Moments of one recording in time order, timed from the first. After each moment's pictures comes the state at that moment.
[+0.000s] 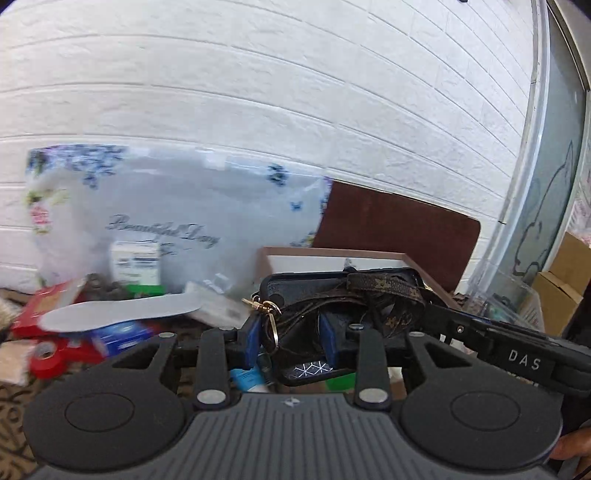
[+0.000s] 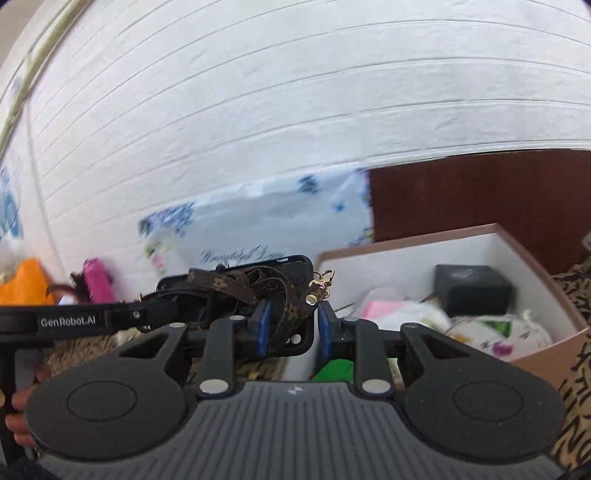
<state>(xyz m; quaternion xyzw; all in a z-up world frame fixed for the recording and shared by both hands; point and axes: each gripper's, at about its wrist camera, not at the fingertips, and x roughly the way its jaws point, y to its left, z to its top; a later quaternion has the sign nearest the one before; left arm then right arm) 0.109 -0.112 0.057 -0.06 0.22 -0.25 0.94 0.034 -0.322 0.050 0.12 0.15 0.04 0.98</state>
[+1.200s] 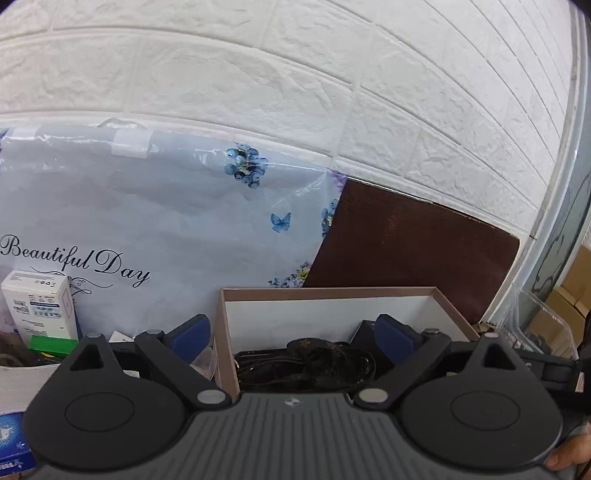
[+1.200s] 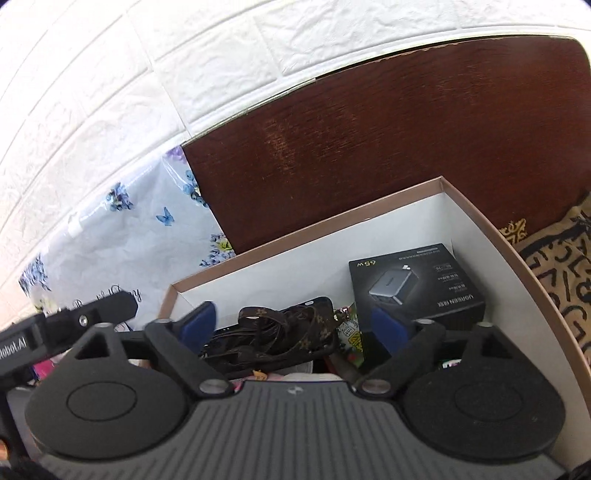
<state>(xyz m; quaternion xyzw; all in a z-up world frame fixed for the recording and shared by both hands) 0.254 -0.190 0.045 -0.07 0.24 -0.25 0.94 0.203 -0.450 0.010 0.23 0.25 -0.03 0.94</state>
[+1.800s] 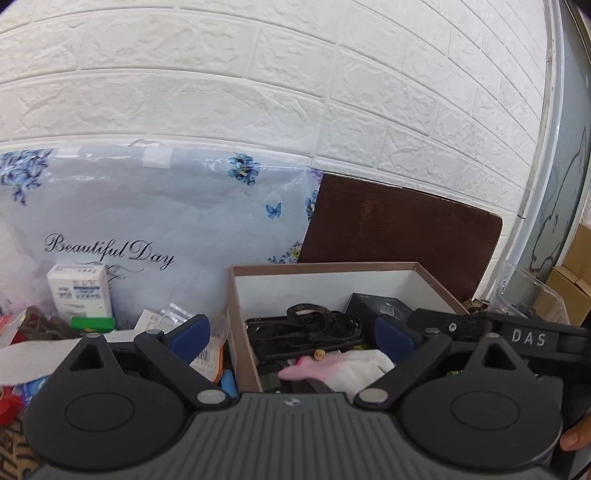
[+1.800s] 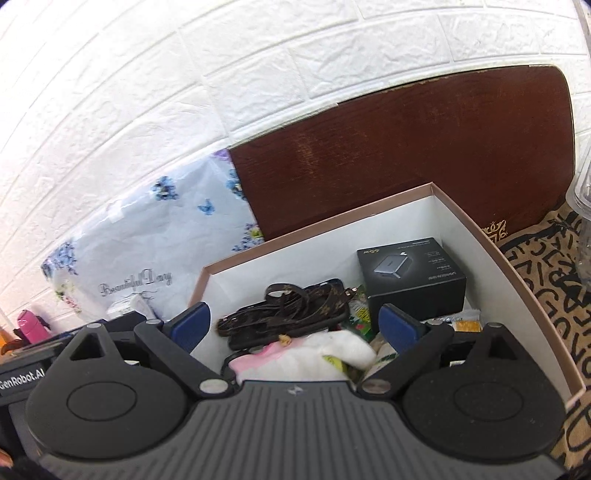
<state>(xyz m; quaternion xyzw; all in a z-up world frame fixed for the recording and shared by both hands) 0.181 -0.170 0.054 -0.04 0.23 -0.24 0.94 0.141 -0.419 0.031 0.21 0.24 -0.03 0.95</state>
